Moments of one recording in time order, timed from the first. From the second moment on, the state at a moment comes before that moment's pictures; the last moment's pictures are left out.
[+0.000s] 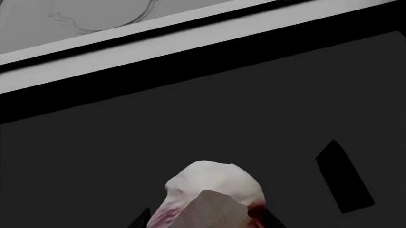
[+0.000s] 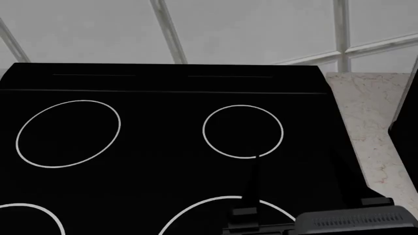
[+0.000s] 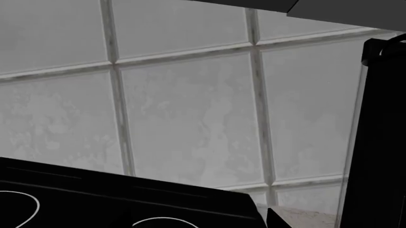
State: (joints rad) left arm -2.18 -0.24 0.39 -0.57 -0.29 -0.62 0.02; right arm 0.12 0.42 -0.20 -0.67 0.27 0.41 0.32
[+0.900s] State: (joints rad) left arm -2.34 -0.16 0.29 -0.94 -0.27 -0.77 -0.01; right arm 0.11 0.43 -0.20 -0.66 0.28 0.40 0.32
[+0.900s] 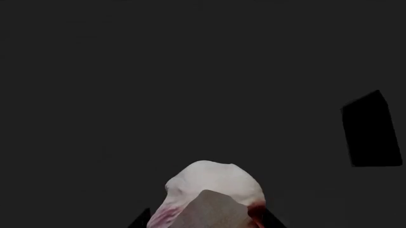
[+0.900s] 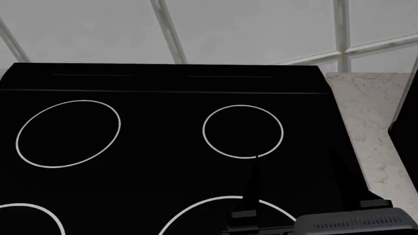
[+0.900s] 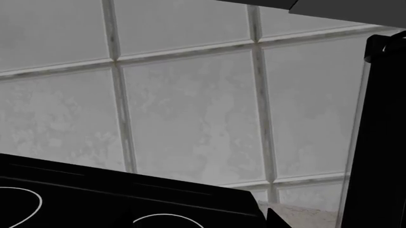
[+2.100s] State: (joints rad) left arm -2.35 -0.10 0.02 -1.08 0.02 -1.07 0.03; right arm 0.12 0.44 -0.21 -0.66 0.29 0.40 0.33
